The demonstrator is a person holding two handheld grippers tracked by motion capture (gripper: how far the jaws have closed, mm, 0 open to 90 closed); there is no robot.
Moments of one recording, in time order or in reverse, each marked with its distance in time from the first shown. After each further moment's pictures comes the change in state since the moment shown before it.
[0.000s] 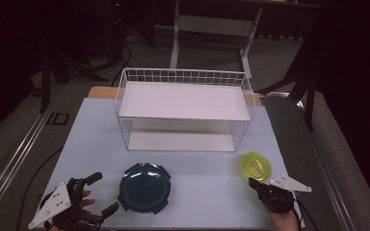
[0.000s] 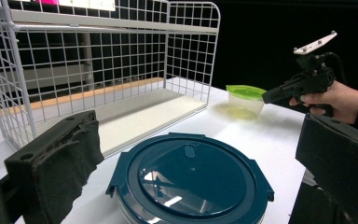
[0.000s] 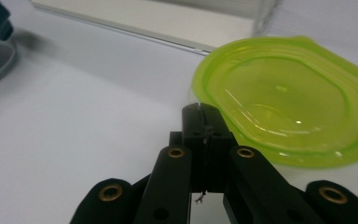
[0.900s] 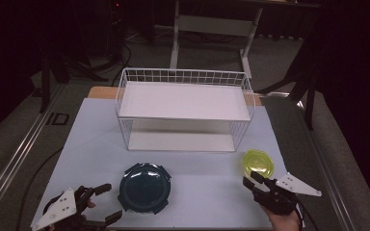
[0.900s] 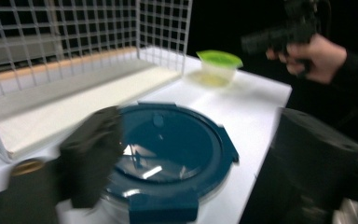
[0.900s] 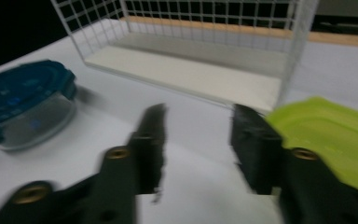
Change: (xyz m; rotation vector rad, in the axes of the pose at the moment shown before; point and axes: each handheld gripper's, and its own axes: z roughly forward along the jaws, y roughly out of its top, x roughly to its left) left arm -0.011 -0.003 -0.002 0.178 -0.115 0.001; right arm 0.025 0.026 -0.021 -0.162 0.091 0.023
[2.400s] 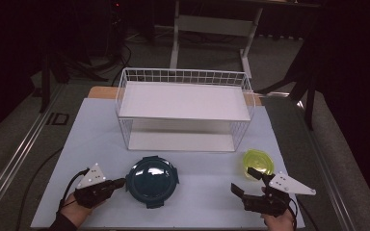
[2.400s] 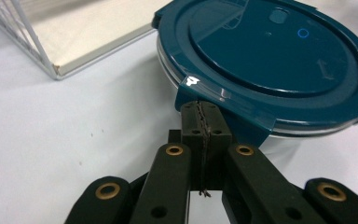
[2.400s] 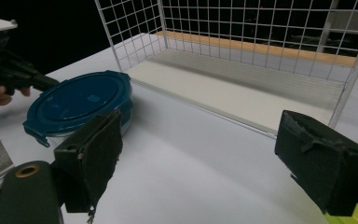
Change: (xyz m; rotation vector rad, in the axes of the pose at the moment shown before) left arm 0.063 -0.012 0.058 0.322 0.152 -0.059; right arm 0.021 0.013 0.006 -0.041 0.112 -0.045
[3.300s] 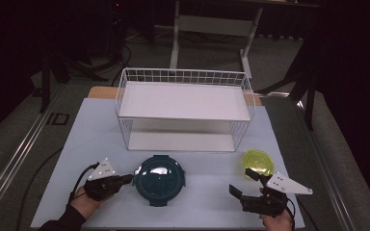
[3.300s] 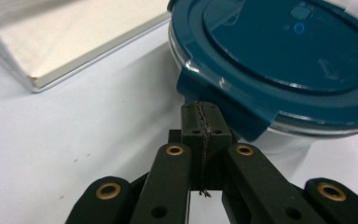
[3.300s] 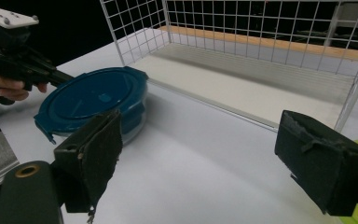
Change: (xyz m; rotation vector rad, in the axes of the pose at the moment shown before) left arm -0.001 0.011 0.026 0.055 -0.039 0.014; right arm 0.001 -0.004 0.004 0.017 0.014 0.003
